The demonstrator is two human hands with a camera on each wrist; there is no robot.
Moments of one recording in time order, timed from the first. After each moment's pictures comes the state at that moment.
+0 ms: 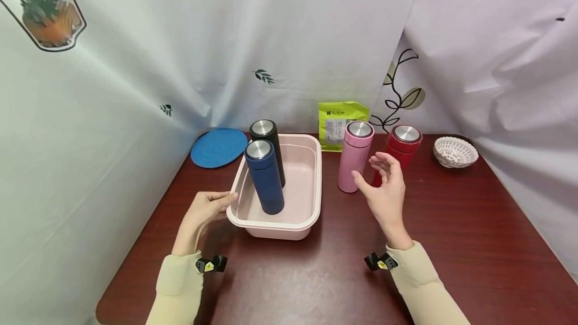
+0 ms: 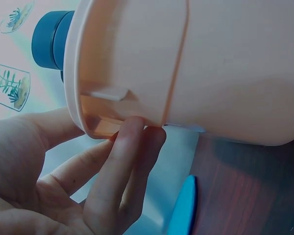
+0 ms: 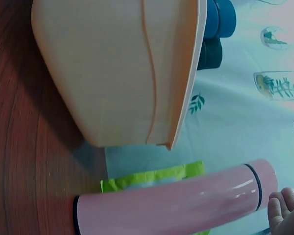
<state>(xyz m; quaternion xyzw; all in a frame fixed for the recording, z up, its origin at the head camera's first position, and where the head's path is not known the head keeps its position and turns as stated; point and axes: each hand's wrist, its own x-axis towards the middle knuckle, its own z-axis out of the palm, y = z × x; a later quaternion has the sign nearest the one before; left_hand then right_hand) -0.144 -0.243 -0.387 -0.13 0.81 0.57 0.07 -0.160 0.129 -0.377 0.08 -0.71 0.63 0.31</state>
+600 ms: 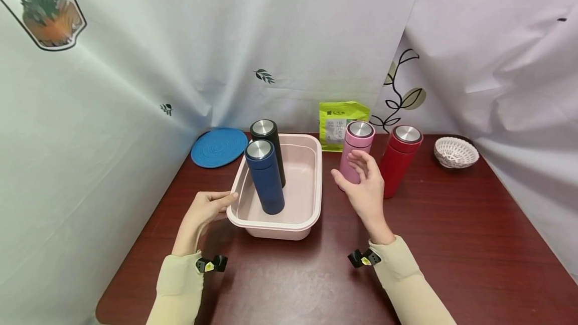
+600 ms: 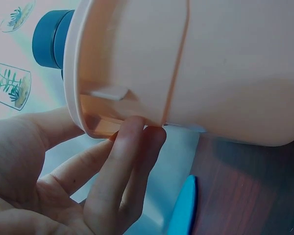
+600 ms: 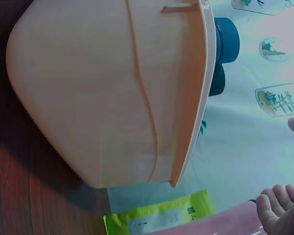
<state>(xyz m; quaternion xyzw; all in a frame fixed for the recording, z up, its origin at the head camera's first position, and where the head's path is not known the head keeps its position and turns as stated) -0.146 -0.242 -0.389 -0.13 0.80 0.58 0.07 -0.178 0.102 -0.389 0.10 -0.68 0.68 0.25</state>
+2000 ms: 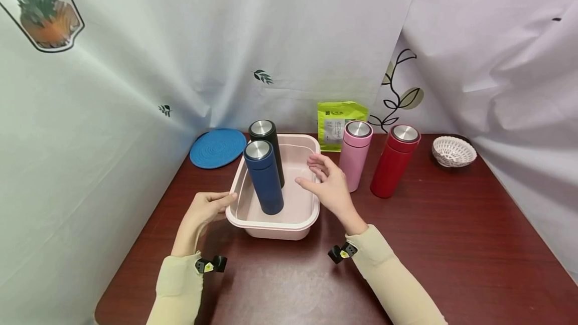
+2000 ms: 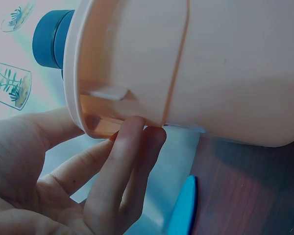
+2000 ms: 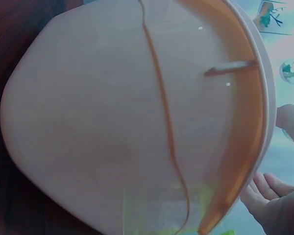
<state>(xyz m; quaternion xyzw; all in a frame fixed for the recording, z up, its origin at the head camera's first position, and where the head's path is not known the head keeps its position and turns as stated) -0.146 -0.242 -0.388 -0.13 0.80 0.58 0.07 -0.191 0.055 -0.389 0.14 -0.73 0.67 0.07</state>
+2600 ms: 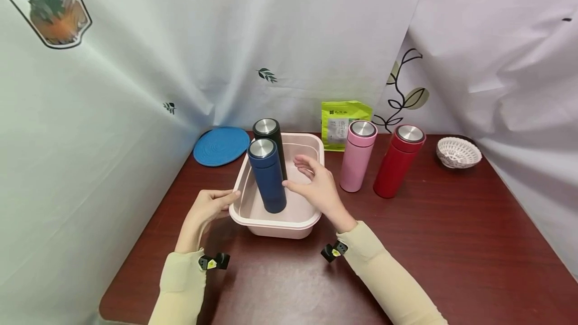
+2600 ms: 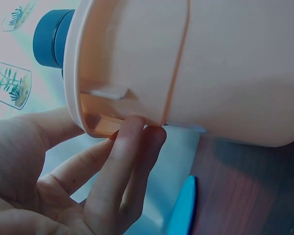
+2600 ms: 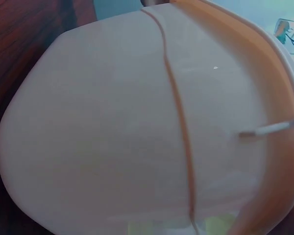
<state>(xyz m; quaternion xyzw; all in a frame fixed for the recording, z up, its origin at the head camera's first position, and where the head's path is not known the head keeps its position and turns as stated) -0.146 -0.243 -0.388 -0.14 0.80 0.57 0.07 -0.191 0.025 -0.389 0.18 -0.74 0.64 0.06</state>
